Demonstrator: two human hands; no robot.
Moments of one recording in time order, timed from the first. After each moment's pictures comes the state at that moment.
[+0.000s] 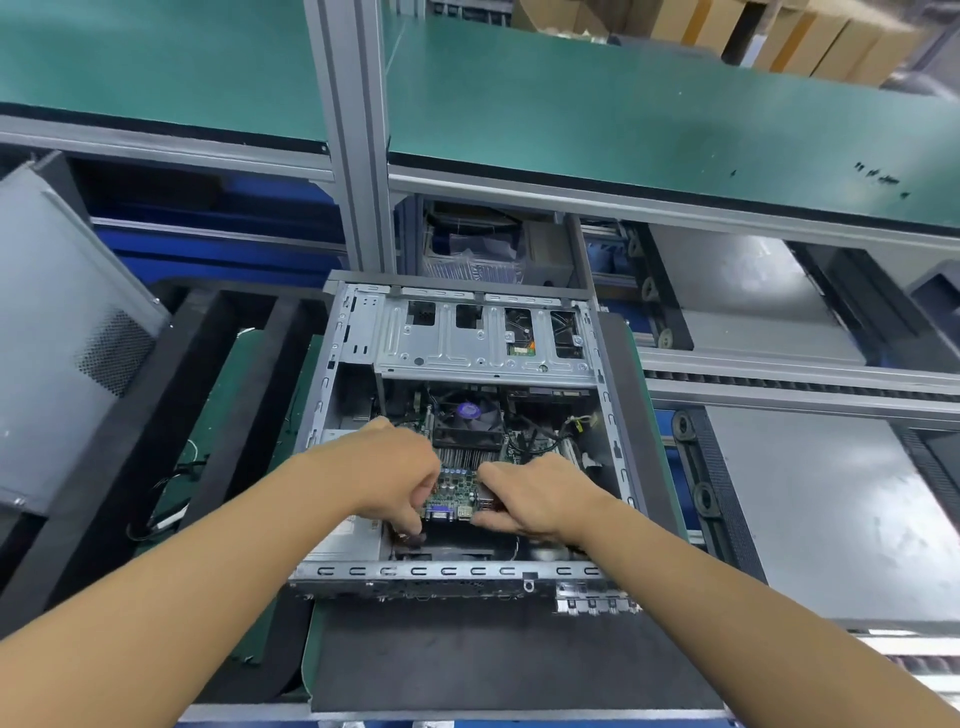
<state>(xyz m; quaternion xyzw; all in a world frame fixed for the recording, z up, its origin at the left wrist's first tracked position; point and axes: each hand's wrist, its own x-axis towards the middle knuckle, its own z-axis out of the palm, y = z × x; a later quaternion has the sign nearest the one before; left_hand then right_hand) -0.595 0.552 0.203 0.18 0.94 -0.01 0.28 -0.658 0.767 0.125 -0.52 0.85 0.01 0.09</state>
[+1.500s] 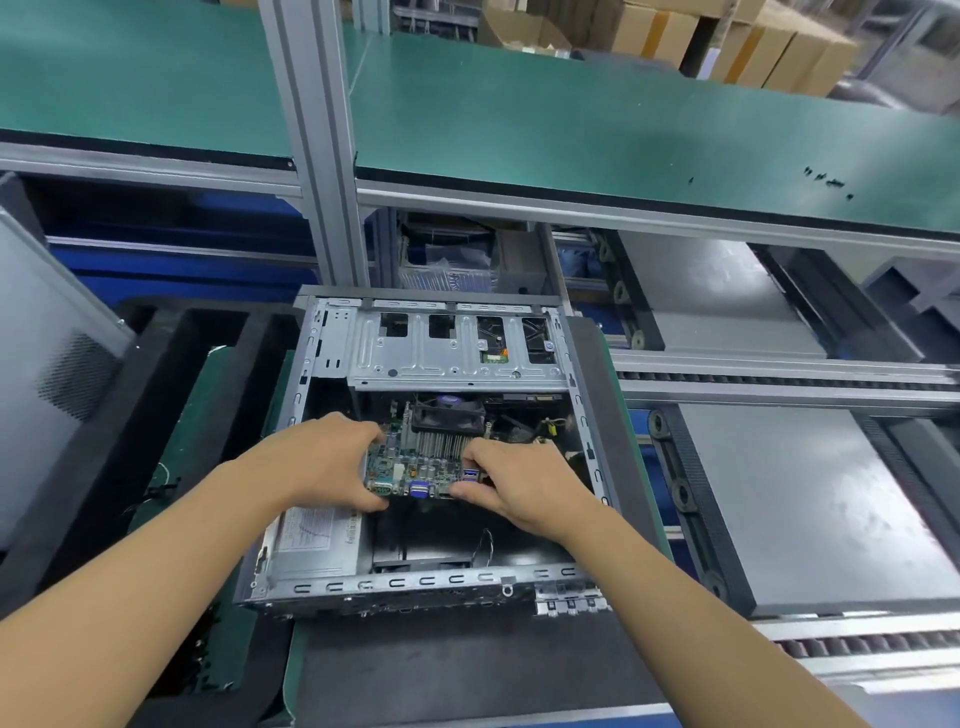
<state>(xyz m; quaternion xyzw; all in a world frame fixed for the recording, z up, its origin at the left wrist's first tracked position) -0.603 0.512 0.187 0.03 0.97 0.07 0.24 -0.649 0.767 0.169 -0.41 0.90 -0.09 0.08</state>
